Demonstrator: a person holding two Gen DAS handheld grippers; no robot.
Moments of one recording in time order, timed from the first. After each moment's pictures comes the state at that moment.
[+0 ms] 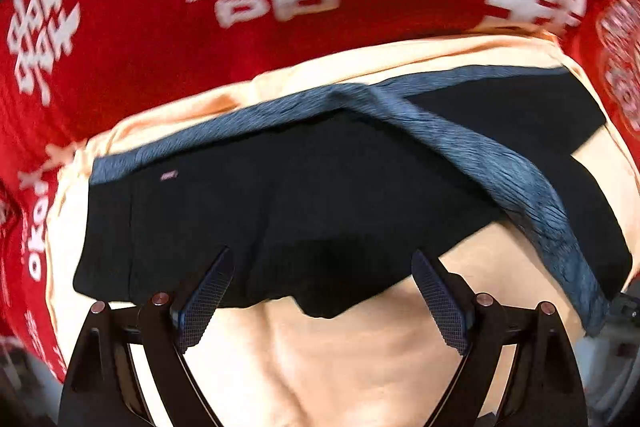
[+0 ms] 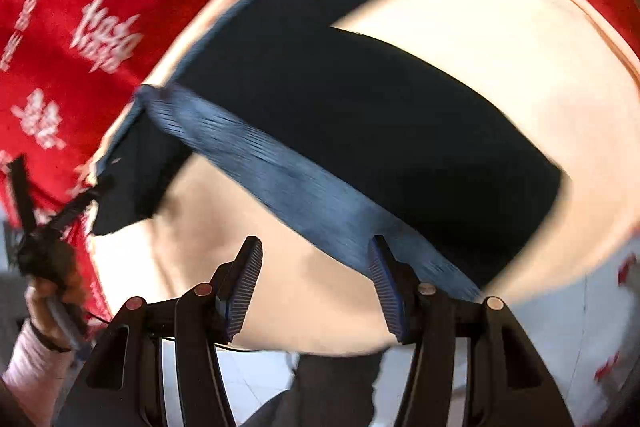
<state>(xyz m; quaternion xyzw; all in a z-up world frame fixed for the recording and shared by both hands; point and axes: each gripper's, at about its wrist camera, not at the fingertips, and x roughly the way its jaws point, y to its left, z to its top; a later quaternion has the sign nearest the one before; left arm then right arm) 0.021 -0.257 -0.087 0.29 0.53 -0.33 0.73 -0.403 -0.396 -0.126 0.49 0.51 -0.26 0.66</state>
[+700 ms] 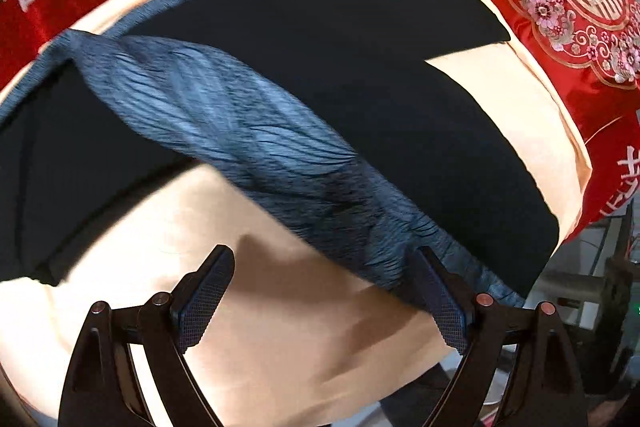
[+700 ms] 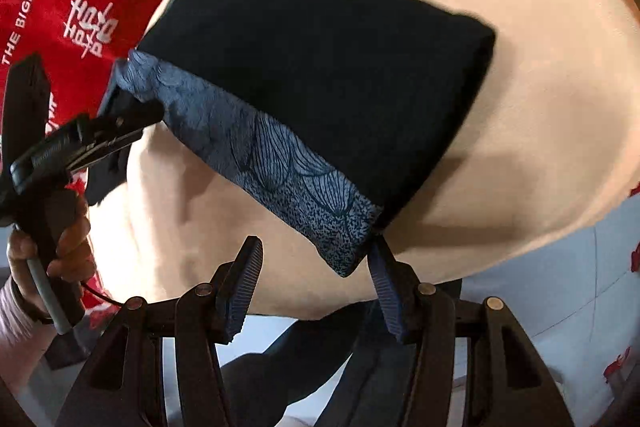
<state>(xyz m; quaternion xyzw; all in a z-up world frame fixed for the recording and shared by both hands) -0.117 -0.370 -0.153 0.25 0.63 -0.43 0.60 -0.471 -0.400 -0.180 0.53 0.50 -0.19 0.66</state>
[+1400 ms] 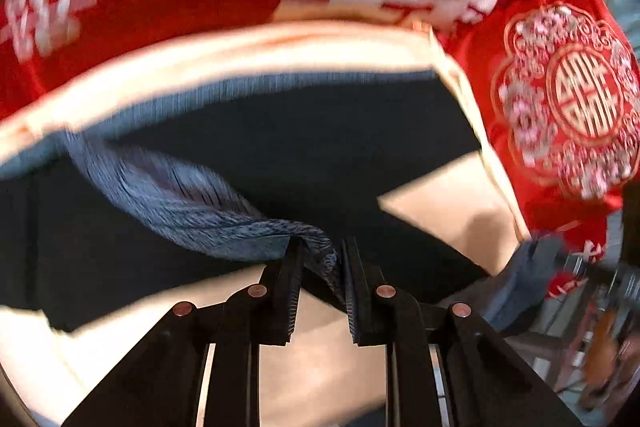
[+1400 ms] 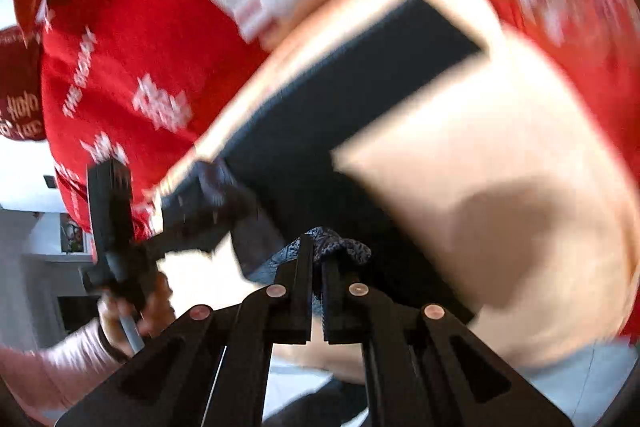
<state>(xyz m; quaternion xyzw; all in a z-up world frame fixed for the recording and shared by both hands) -0.067 -0.459 -0.086 0.17 0.62 -0.42 0.63 -0.421 -0.587 -0.063 0.51 0.43 -0.14 0.73</state>
